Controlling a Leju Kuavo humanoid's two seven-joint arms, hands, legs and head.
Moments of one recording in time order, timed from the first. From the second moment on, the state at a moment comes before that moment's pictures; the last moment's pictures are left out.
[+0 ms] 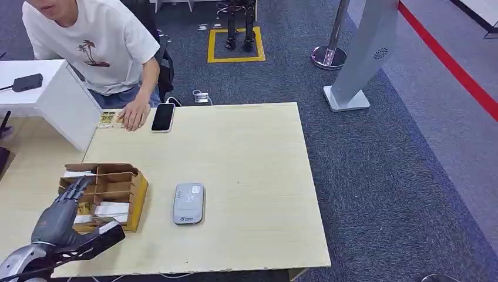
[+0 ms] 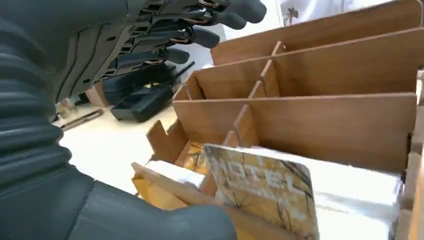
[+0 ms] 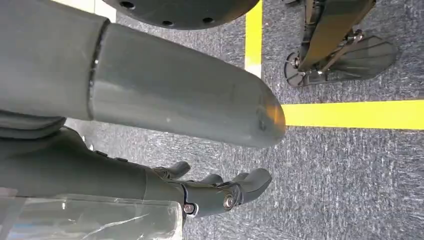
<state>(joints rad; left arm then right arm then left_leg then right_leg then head) 0.05 0.54 -0.22 -1.64 -0.73 -0.09 0.12 -0.14 0.04 1.56 -0.10 -1.42 -0.34 -0.05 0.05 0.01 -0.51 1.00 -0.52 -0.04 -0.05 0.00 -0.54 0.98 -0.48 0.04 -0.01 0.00</state>
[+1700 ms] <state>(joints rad) 0.06 0.69 -0.14 -1.71 -0.62 -0.21 0.15 -0.14 0.04 1.56 -0.10 -1.43 -0.34 -0.06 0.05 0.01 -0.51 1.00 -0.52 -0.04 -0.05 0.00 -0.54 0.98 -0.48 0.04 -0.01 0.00</state>
